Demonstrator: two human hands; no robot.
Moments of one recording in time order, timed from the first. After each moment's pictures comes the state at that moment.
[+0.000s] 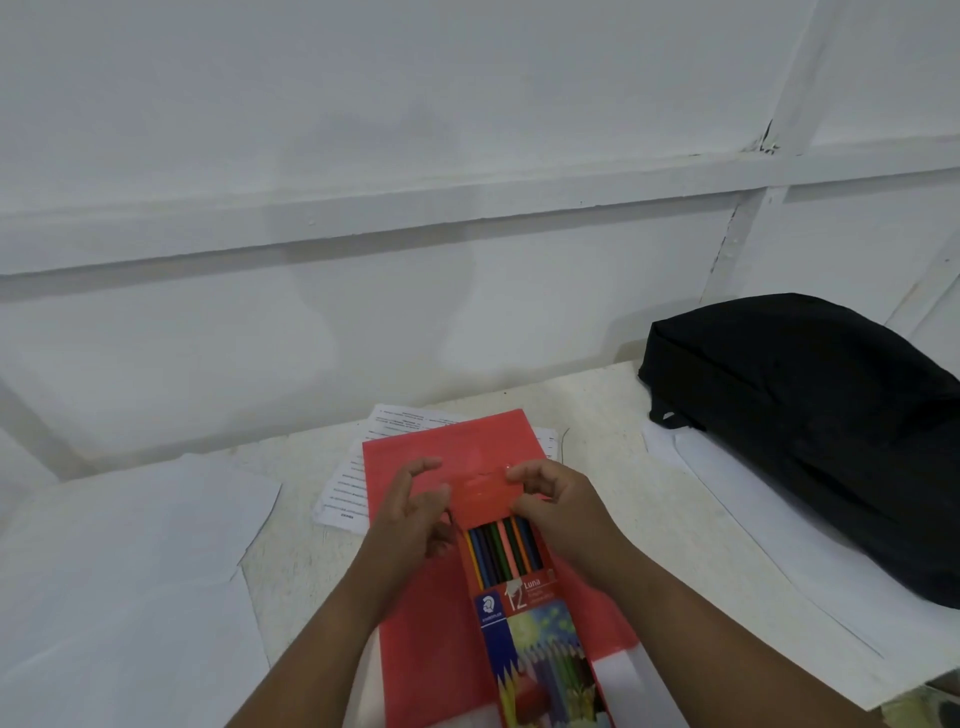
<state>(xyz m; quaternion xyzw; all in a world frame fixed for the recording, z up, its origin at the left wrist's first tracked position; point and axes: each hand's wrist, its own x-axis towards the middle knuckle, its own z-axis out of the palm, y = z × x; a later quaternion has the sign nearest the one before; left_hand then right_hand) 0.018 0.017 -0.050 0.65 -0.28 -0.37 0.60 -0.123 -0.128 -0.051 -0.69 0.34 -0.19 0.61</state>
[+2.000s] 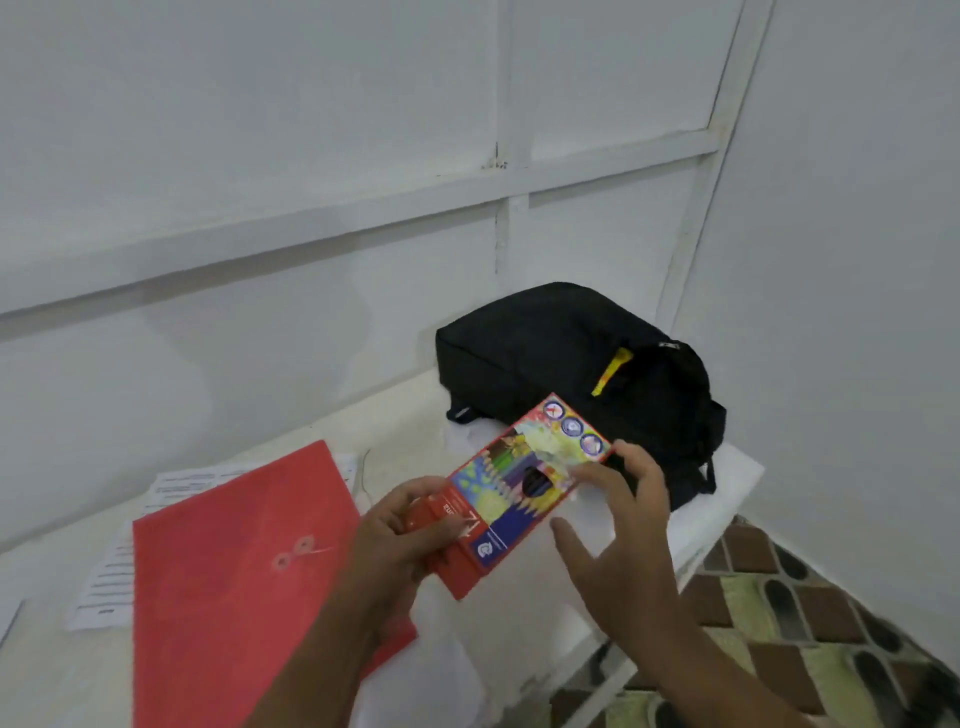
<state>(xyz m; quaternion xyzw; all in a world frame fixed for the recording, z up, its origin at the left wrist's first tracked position) -0.170 -0.093 -0.016 0.51 -0.25 -0.53 0.63 -0.381 -0.161 -0.031 -0.75 0.44 -0.45 0.19</state>
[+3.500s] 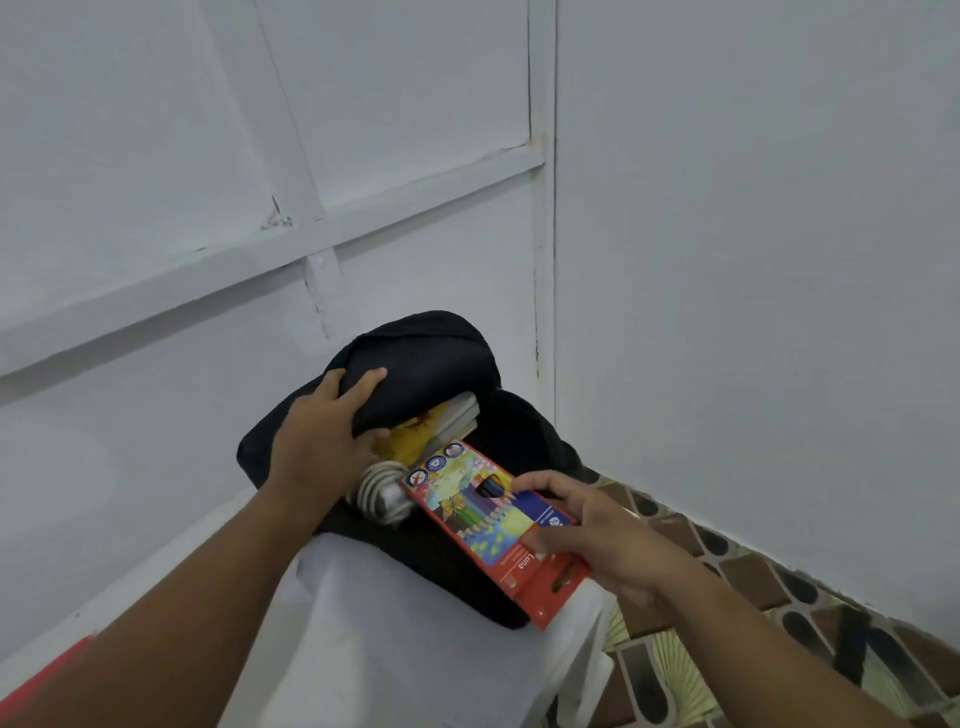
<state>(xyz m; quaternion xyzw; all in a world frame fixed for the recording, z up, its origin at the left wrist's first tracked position) -0.209 -0.385 0.036 0.68 -0.70 0.10 0.20 -0.520 -0.341 -0.013 -0.49 0.38 -0.30 0.72</state>
